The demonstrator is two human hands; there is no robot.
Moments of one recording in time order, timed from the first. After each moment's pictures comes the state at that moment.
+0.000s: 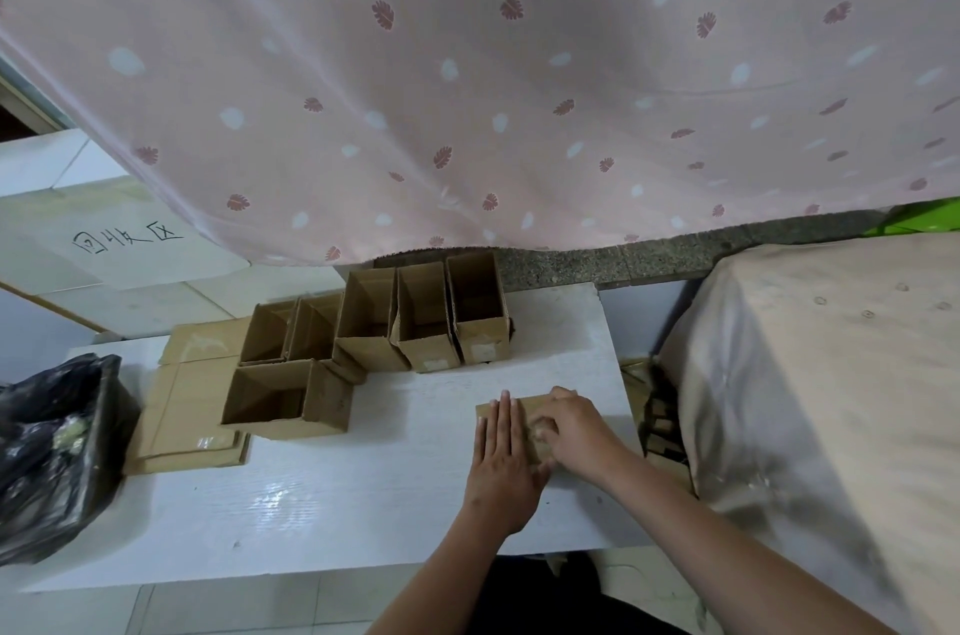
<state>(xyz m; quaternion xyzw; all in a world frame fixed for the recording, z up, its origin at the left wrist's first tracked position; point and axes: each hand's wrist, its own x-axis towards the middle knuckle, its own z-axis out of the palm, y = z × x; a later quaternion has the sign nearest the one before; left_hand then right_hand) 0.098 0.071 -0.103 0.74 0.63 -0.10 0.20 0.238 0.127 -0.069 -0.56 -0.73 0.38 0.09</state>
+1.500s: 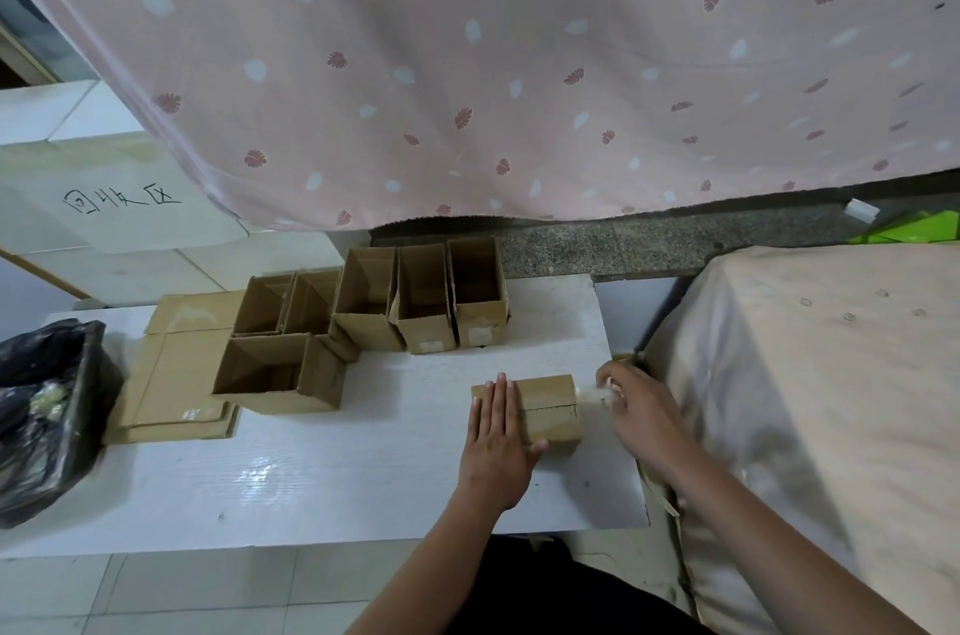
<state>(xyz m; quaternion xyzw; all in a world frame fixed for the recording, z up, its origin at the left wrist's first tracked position) 0.093 0.068 -0.110 0.74 0.64 -0.08 0.19 0.303 0.112 -0.046 -0.63 -0.70 0.28 0.17</state>
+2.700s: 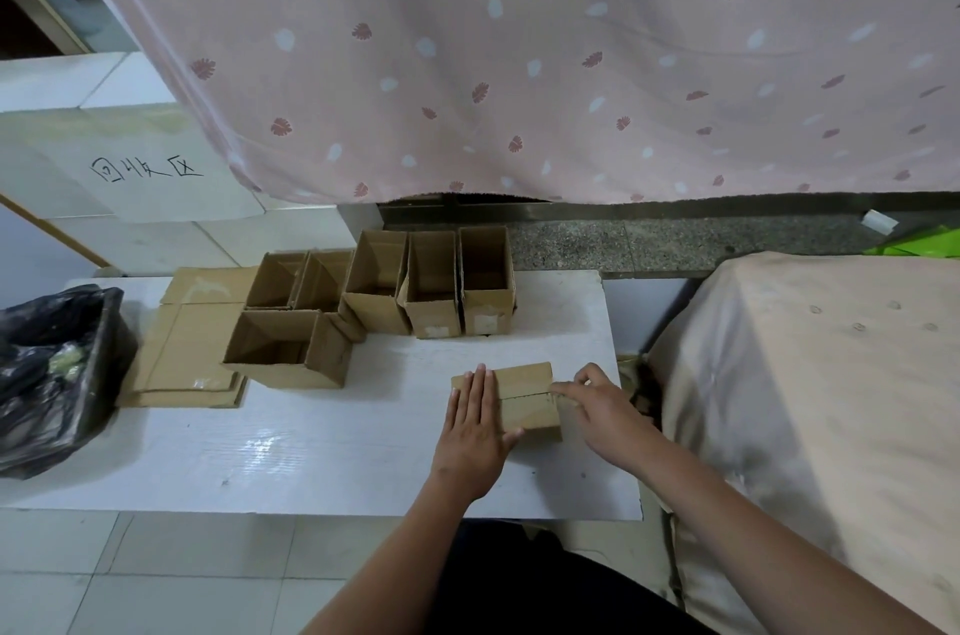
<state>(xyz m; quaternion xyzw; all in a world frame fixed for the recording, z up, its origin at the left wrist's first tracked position) 0.064 0.054 -0.118 0.73 0.66 -0.01 0.19 0.280 0.107 -0.062 -0.53 -0.77 0.36 0.07</state>
